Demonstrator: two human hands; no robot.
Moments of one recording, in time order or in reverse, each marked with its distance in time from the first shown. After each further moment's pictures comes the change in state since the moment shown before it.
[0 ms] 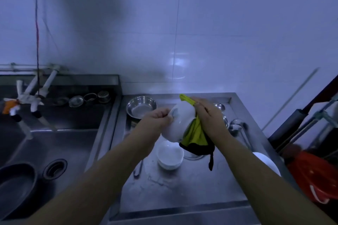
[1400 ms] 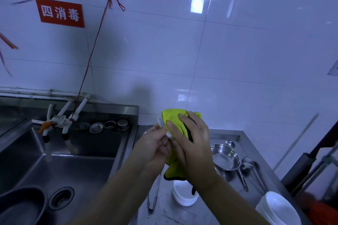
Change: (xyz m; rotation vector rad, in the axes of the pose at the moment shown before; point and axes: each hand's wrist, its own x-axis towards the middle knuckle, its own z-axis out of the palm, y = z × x) left_hand -0.067 0.080 -0.046 -0.818 0.172 0.001; right_hand -0.043 -0.130 0.093 -0.525 0.270 -0.736
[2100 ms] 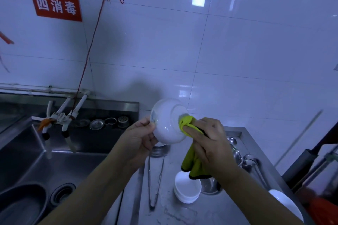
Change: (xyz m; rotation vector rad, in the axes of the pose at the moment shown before) left_hand 0.014 0.032 -0.032 0.253 -0.072 0.074; right_hand -0.001 0.043 -0.022 0.052 -0.169 -0.110
